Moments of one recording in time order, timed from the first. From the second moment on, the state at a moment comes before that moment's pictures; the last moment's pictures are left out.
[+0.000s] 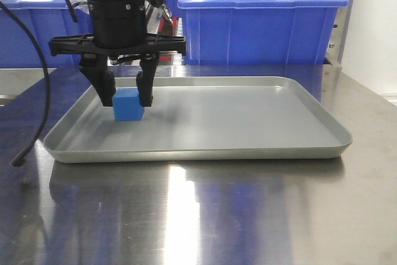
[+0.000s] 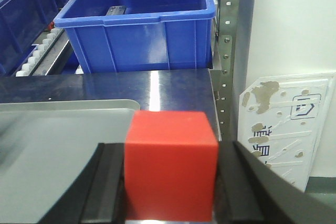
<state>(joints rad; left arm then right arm) -0.55 2.07 -1.77 0.10 1.17 -0.59 0.11 0.32 -0.34 -0.02 0.23 0.17</state>
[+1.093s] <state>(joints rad) -0.50 1.59 -1.28 -0.16 0.66 -0.09 0.11 0.32 -0.34 -0.02 0.23 0.17</state>
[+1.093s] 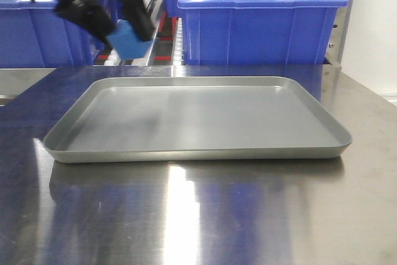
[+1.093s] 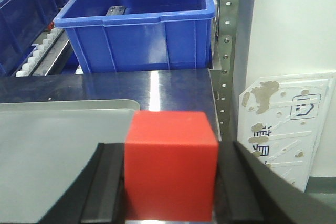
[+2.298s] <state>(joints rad) -0.14 0.48 -0.36 0.00 0.13 -0.08 0.11 0.32 -0.34 -0.02 0.23 0.17</state>
